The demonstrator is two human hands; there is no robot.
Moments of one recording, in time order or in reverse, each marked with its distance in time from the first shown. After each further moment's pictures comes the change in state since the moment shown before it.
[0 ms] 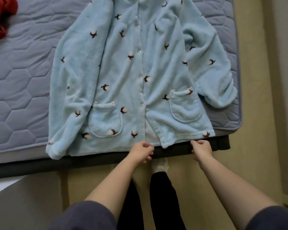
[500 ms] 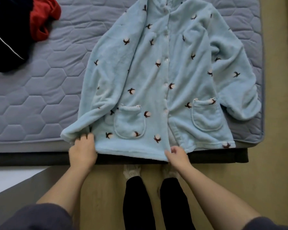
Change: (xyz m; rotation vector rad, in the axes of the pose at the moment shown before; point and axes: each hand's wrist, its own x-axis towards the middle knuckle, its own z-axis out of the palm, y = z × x) left_hand -0.049 -0.090 -0.197 1.024 0.827 0.077; right_hand -0.105 -0.023 0.095 -0.332 -0.388 -0.296
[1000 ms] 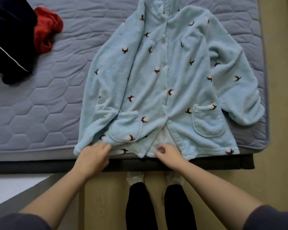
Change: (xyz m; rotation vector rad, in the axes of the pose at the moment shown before) left_hand 0.000 0.011 -0.029 0.153 0.132 0.677; right_hand 0.019 -0.033 0.002 -0.372 -0.205 -0.255
